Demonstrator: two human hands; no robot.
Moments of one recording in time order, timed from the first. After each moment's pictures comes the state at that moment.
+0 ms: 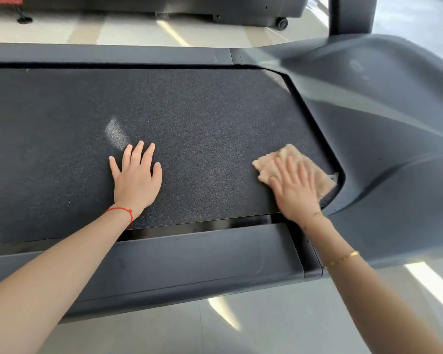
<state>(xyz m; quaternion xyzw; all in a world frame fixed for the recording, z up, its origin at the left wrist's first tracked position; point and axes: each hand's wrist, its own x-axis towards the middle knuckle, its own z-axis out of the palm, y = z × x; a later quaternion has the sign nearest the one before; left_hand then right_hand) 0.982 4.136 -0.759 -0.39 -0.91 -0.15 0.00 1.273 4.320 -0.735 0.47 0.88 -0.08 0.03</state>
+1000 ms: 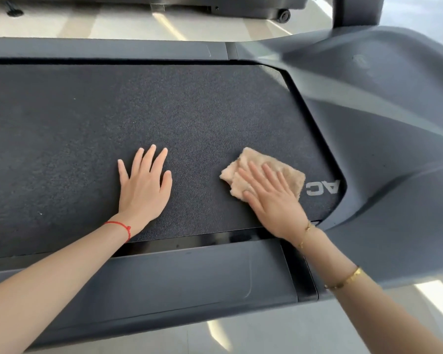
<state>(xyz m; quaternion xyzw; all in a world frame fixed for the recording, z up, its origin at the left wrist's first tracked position) 1.015 4.168 -0.760 -0.44 -0.89 -0.14 0.00 1.263 4.322 -0.737 0.29 0.95 -0.10 -0.01</state>
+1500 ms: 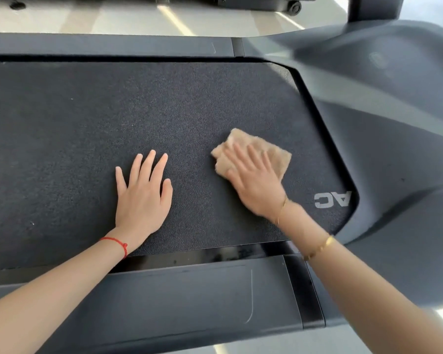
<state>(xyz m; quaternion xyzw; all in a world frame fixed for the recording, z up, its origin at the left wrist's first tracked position) 1.021 4.169 -0.756 -0.43 -0.89 -0.12 0.00 1.192 4.355 -0.738 0.27 0.96 -0.11 -0.02</state>
